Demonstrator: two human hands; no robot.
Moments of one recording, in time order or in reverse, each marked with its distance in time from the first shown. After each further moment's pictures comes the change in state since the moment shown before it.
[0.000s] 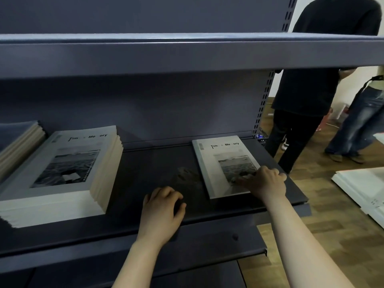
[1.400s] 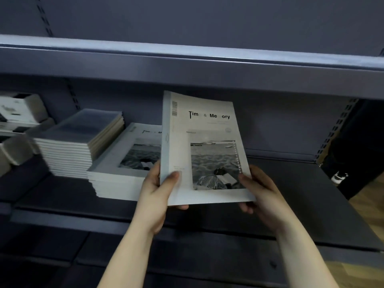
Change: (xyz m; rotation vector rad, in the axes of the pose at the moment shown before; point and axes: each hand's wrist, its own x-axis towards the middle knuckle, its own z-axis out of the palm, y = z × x) left_hand -0.033 -0.060 -0.122 -1.427 0.351 -0.446; right_hand -0.118 -0.123 -0.008 1.205 -0.613 -0.554
